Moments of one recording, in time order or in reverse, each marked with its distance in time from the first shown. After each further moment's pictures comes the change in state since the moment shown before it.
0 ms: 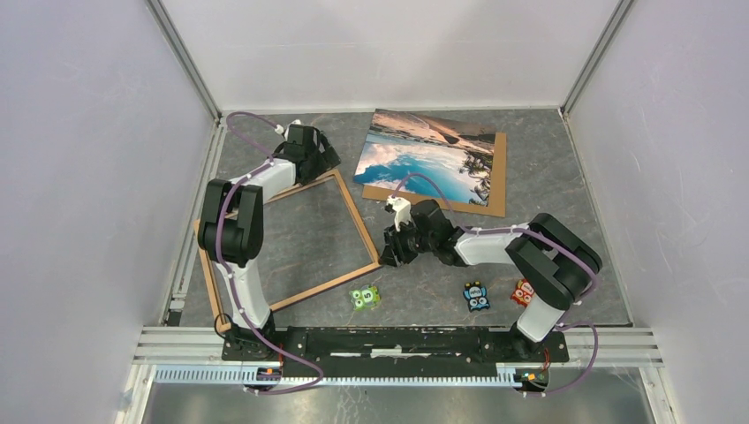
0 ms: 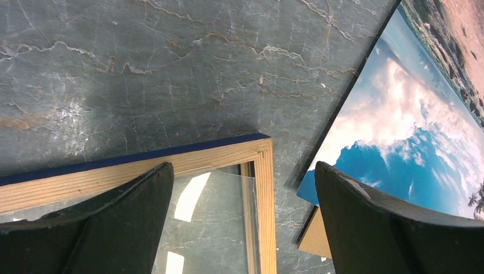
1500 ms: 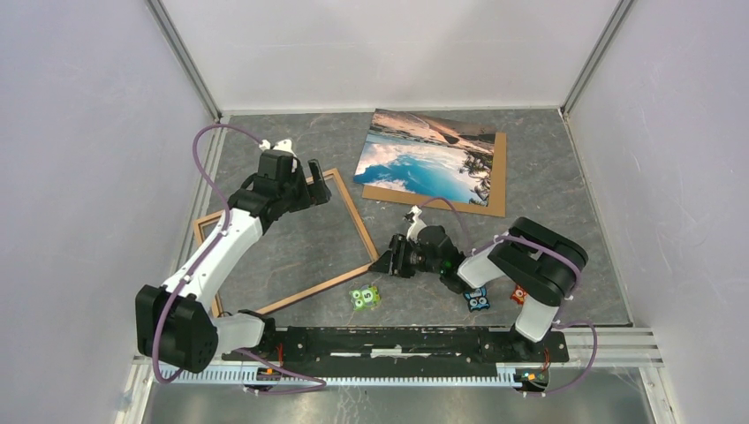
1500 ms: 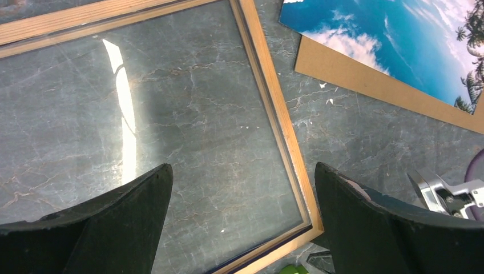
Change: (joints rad) left arm -0.082 -0.716 -0.330 -0.339 0.003 0.205; right arm 0.087 0.056 -0.229 0.500 0.093 0.729
